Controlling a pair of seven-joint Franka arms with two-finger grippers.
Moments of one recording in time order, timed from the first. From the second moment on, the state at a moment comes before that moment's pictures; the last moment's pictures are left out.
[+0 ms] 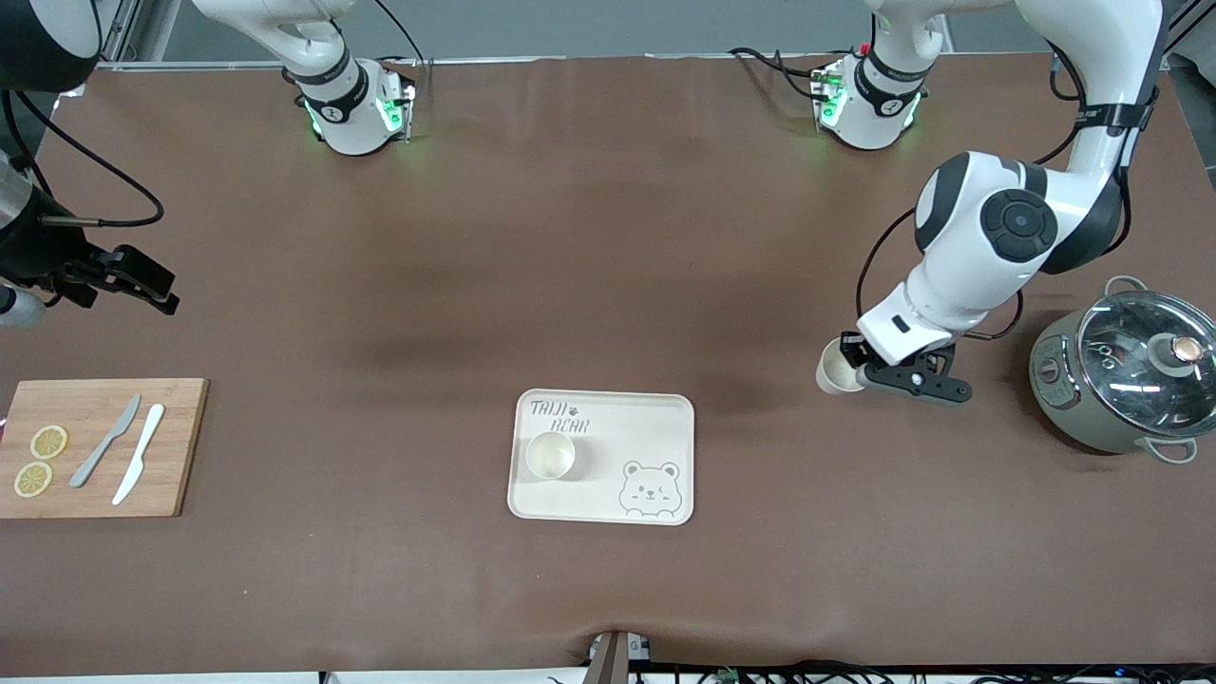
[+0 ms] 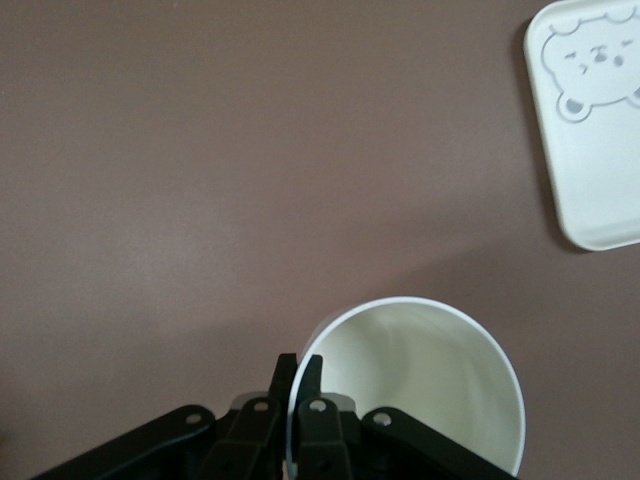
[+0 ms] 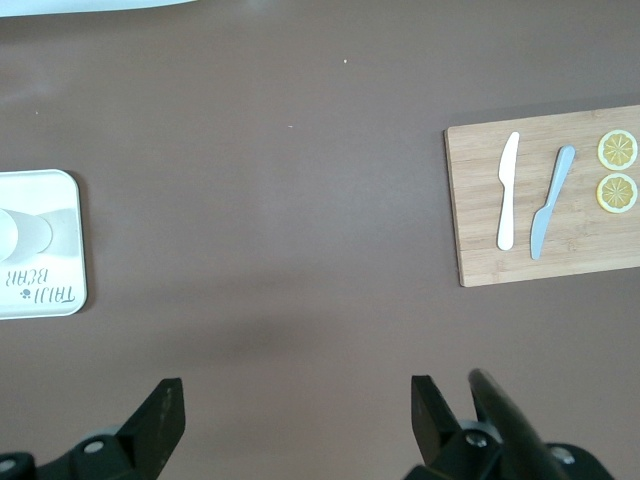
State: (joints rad) left arm 0.08 0.20 -0.35 -2.03 0.08 2.36 -0.03; right arm 0.04 0.04 -0.01 -1.58 -0.02 1.71 0.13
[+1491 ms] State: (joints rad) left arm 0.42 0.21 -0.46 -2.51 0.08 2.92 0.28; right arm 0.04 0.05 -0.01 -1.58 -0.02 1.71 0.13
